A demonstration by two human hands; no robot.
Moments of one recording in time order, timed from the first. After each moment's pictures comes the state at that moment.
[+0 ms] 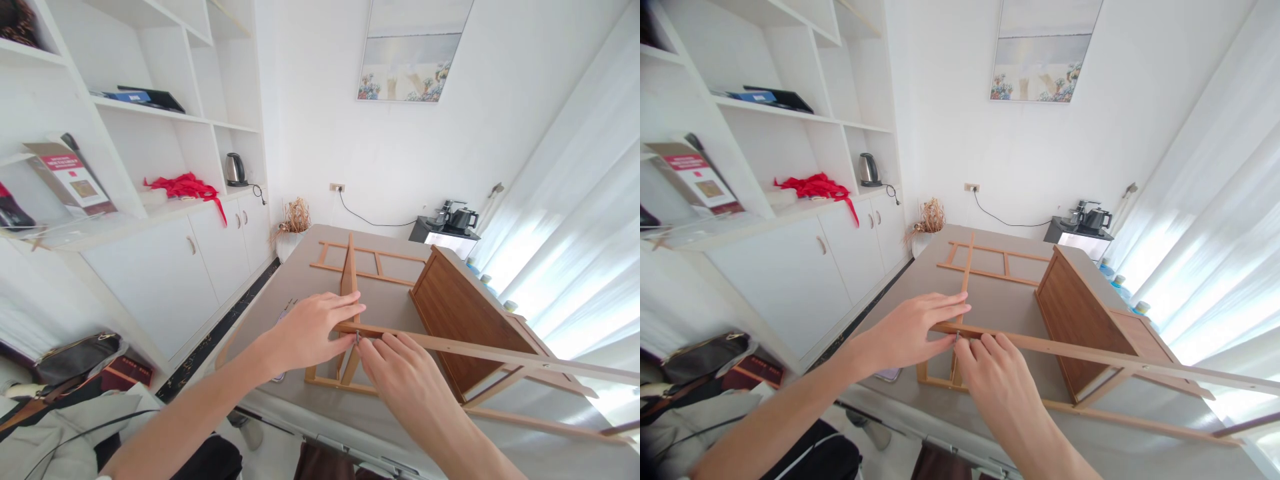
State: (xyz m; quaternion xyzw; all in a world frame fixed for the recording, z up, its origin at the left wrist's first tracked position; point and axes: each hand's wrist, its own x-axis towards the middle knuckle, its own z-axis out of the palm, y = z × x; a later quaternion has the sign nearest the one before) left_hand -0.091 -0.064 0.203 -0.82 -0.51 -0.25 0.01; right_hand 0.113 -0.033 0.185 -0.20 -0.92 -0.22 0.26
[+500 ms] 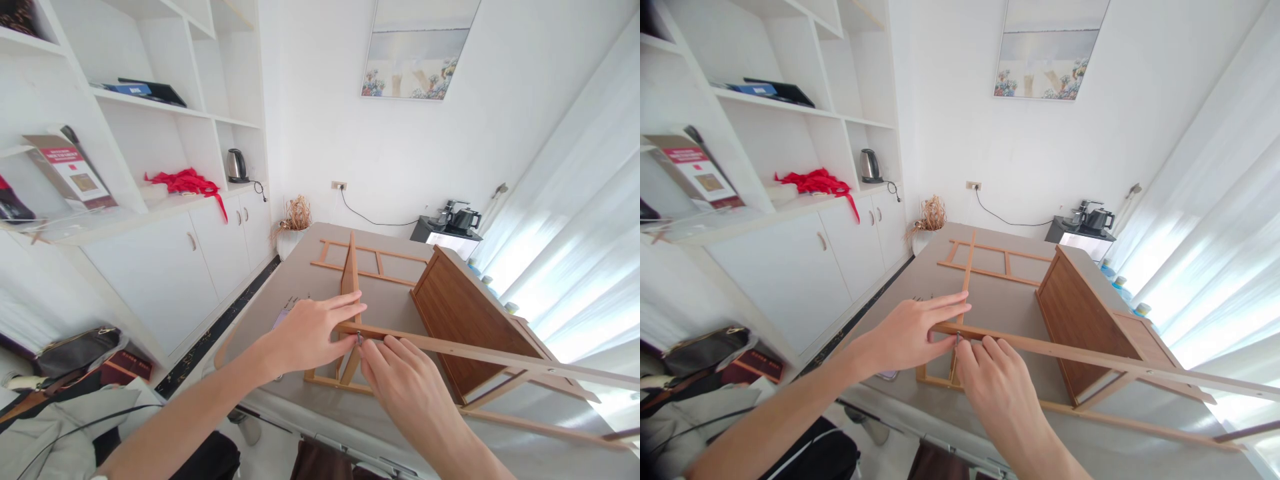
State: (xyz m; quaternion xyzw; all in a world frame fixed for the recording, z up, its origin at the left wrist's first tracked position) left_hand -0.090 -0.067 0.197 -0.79 -0.56 -0.24 -0.01; right_hand 0.110 -0.033 0.177 -0.20 -0.91 -0.21 0.30
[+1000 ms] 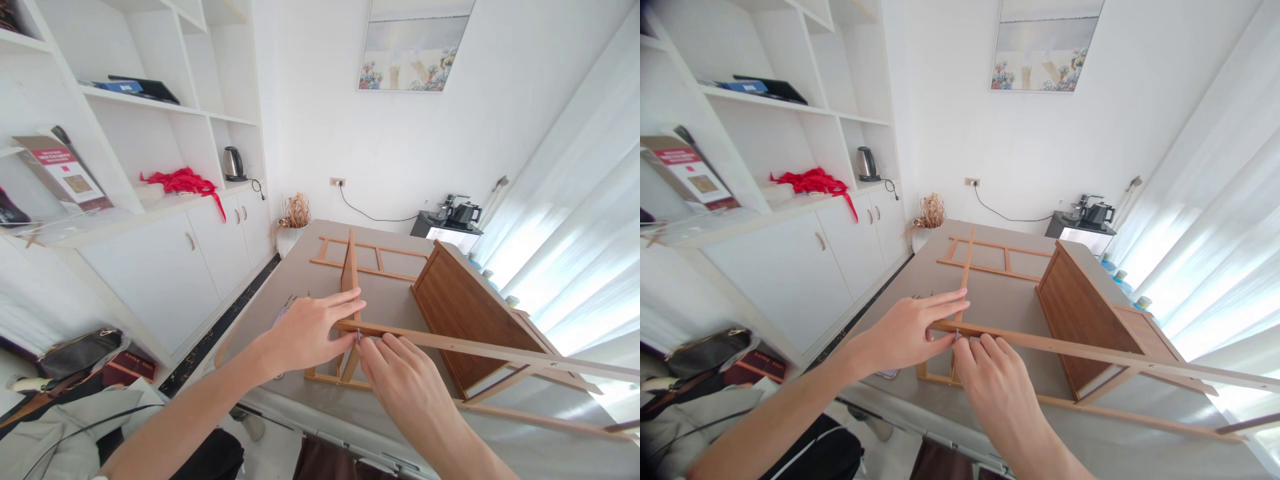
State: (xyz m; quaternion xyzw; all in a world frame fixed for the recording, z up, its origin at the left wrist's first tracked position) left_hand -0.090 -0.063 0.195 -0.79 -0.56 -0.24 -0.01; right_hand 0.110 -0.032 0.170 -0.20 -0.91 -0.20 0.30
